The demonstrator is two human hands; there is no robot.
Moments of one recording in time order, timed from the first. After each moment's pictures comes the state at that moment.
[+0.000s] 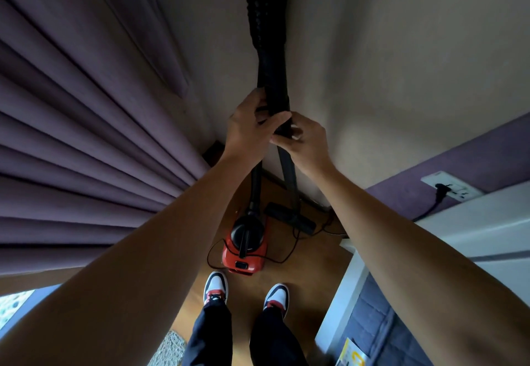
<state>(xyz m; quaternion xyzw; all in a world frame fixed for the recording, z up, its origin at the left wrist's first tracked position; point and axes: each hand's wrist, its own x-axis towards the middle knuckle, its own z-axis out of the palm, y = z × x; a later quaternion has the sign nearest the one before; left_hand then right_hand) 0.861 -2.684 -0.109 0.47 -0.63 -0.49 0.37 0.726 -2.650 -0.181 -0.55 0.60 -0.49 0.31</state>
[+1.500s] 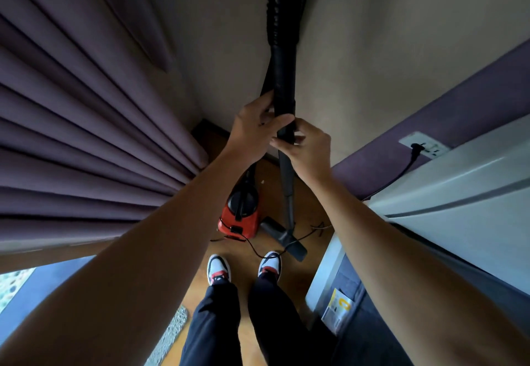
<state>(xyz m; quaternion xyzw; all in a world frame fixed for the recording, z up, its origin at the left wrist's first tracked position) 0.872 -2.624 -0.107 0.41 -0.67 -0.55 0.29 0.740 -2.560 -0.180 -0.51 0.69 -0.46 0.22</state>
